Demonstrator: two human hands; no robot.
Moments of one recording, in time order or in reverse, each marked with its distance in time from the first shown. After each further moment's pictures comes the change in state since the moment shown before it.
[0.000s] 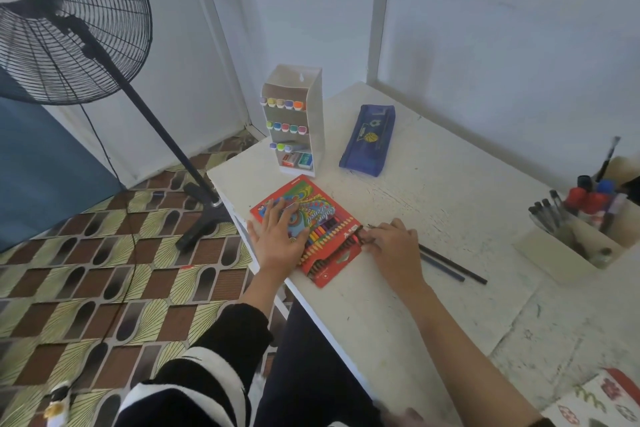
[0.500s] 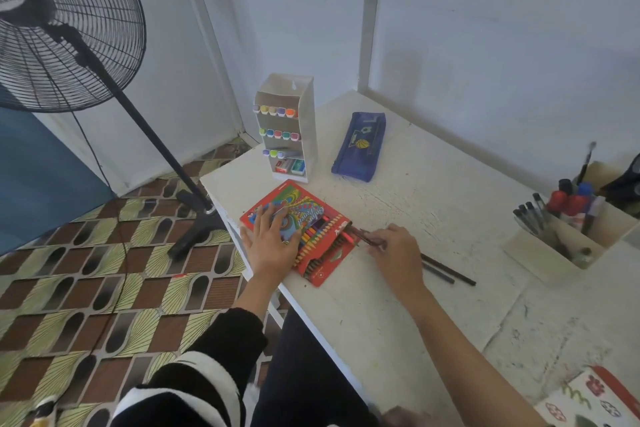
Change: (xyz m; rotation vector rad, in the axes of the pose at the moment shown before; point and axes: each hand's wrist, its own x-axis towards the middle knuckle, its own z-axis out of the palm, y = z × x) left_hand 0.001 0.000 0.000 0.034 0.032 -0.046; right_hand -0.005 0.007 -0.006 0.186 0.110 0.108
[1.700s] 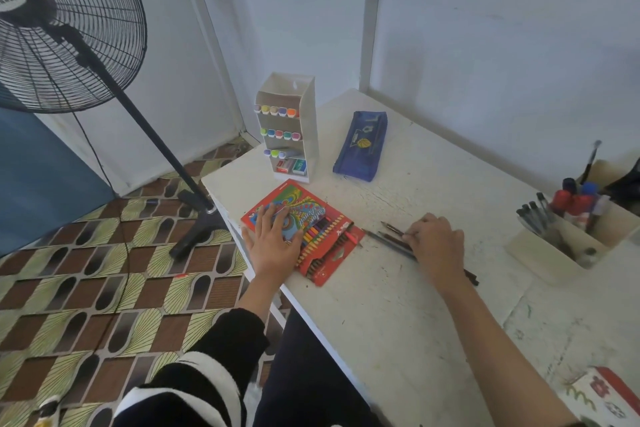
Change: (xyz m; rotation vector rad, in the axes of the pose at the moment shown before) left_hand -0.002 0.006 -0.002 -0.005 -0.005 -0.008; right_hand 0.021 0.035 -0.040 -0.518 -0.029 0.080
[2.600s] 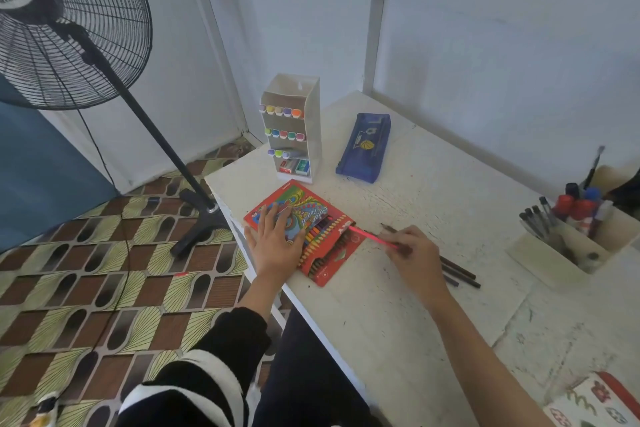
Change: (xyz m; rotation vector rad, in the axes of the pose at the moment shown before) left_hand -0.001 -0.001 0.000 0.003 -0.002 0.004; right_hand -0.029 -0.028 0.007 0.836 0.015 -0.058
